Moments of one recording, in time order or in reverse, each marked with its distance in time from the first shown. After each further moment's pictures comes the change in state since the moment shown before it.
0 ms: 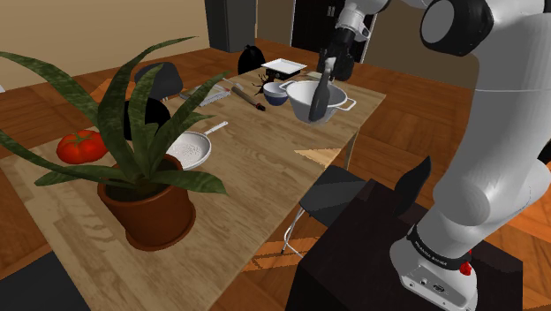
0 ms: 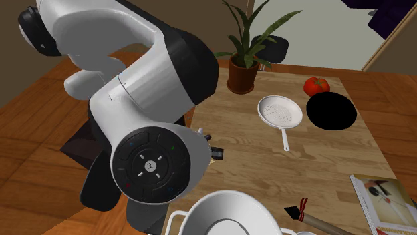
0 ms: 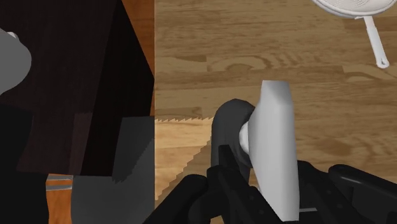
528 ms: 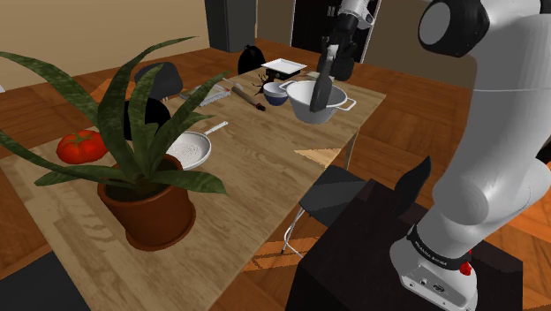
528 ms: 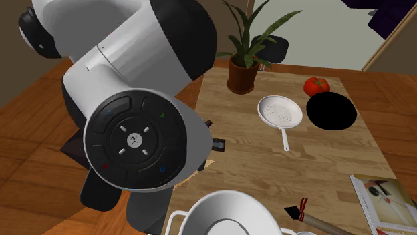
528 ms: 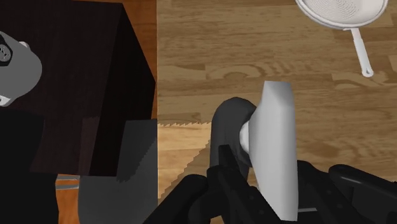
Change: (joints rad) arm -0.016 0.019 0.002 0.134 0.013 -0.107 0.043
